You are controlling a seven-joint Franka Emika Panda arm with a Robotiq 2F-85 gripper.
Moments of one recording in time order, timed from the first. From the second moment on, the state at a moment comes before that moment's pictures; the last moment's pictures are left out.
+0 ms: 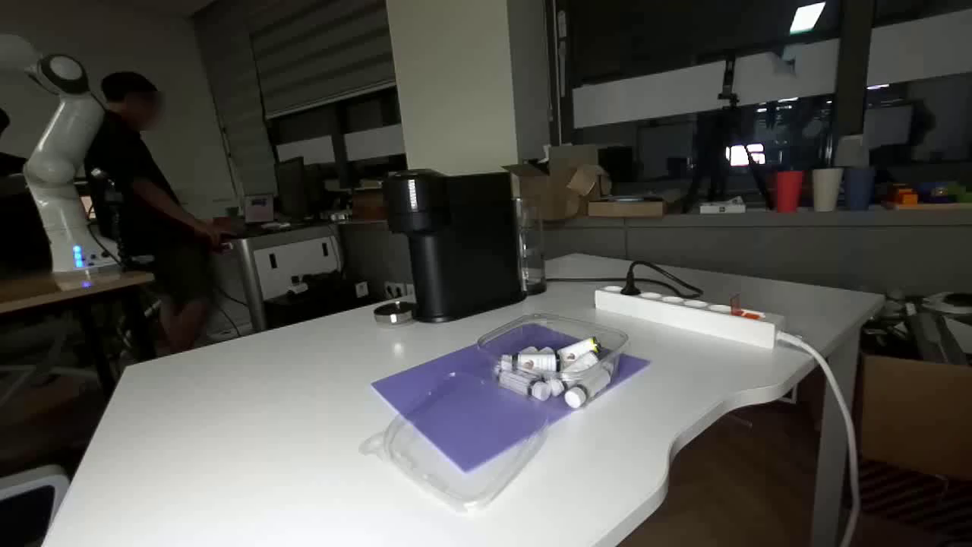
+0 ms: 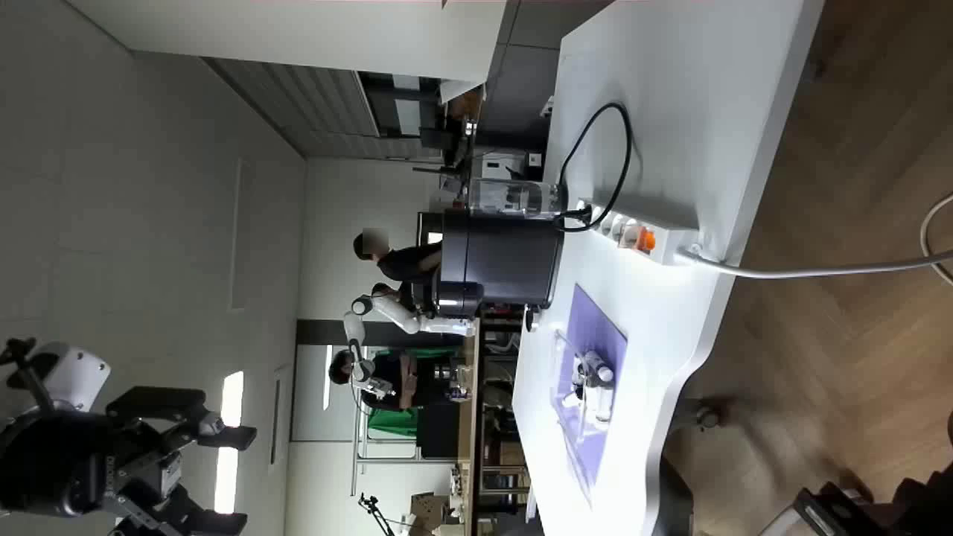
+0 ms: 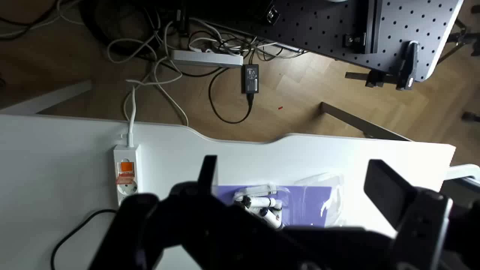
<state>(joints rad) -0.06 -0.73 -0.39 -2.32 -0.14 1.54 -0.59</state>
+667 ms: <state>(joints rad) -0.06 -0.73 -0.39 -2.32 -0.13 1.55 -0.61</state>
